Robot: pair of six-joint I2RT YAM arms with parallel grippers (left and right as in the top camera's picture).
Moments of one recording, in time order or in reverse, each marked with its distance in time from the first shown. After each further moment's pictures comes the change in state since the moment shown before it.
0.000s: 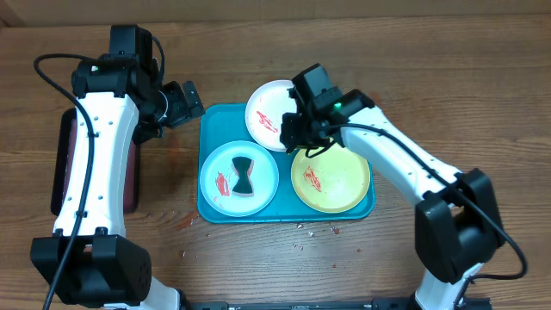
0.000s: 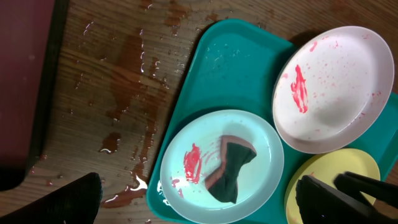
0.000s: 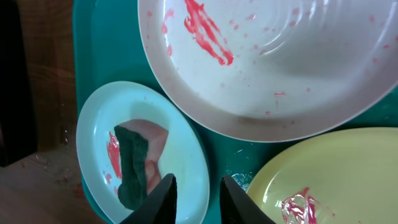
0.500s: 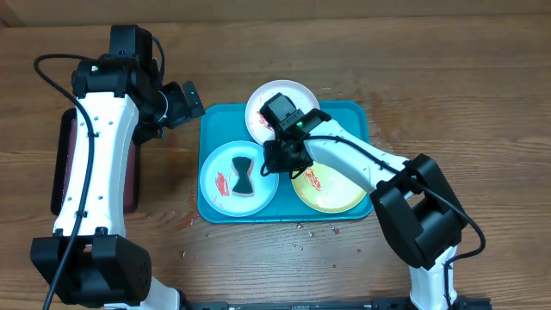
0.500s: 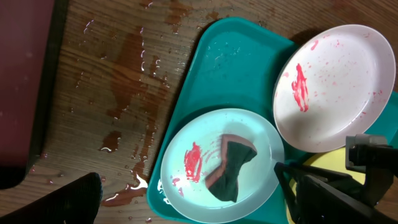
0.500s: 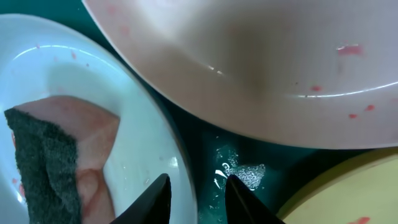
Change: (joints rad) left arm 0.000 0.000 0.000 -0.005 0.000 0.000; right arm 0.114 0.150 0.000 -0.012 0.122 -0.004
